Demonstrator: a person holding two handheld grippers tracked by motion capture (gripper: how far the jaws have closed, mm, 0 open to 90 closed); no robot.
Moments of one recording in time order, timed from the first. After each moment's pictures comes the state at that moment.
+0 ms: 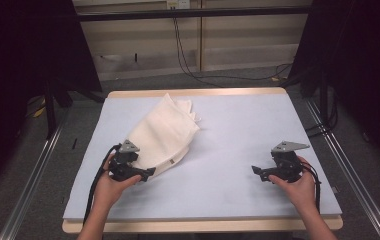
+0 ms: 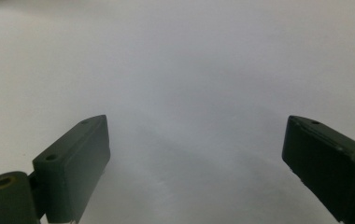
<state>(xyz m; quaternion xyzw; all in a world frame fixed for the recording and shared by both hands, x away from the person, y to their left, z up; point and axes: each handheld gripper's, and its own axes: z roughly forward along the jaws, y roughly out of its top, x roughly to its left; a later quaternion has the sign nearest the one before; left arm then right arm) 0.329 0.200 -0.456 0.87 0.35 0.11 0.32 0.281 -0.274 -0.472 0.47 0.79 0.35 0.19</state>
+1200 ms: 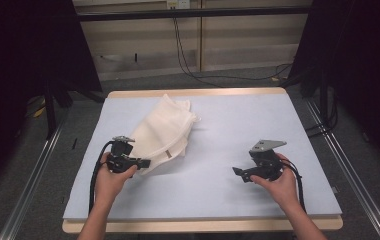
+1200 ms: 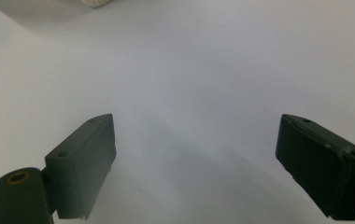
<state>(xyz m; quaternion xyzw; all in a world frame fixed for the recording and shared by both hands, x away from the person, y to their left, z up) 0.340 0.211 -0.432 0.82 0.45 0.01 0.36 0.291 -0.219 -0.464 0.41 0.82 0.37 0.16</state>
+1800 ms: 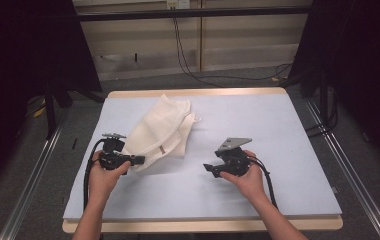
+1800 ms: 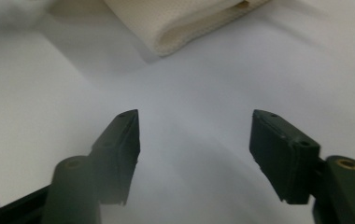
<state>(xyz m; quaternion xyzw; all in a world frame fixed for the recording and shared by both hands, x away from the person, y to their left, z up) 0.344 0.228 -0.429 0.80 0.47 0.00 0.37 0.314 -0.140 -0.470 0.36 0.83 0.41 0.13</state>
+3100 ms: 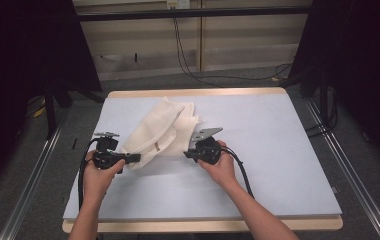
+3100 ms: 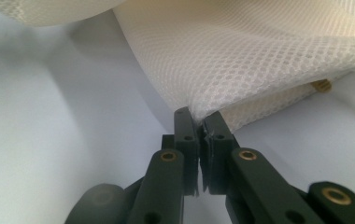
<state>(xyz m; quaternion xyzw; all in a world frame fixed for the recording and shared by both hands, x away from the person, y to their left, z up) 0.343 0.240 -0.421 0.78 0.48 0.01 0.39 0.356 -0.082 -0.473 0.31 0.84 0.43 0.10</state>
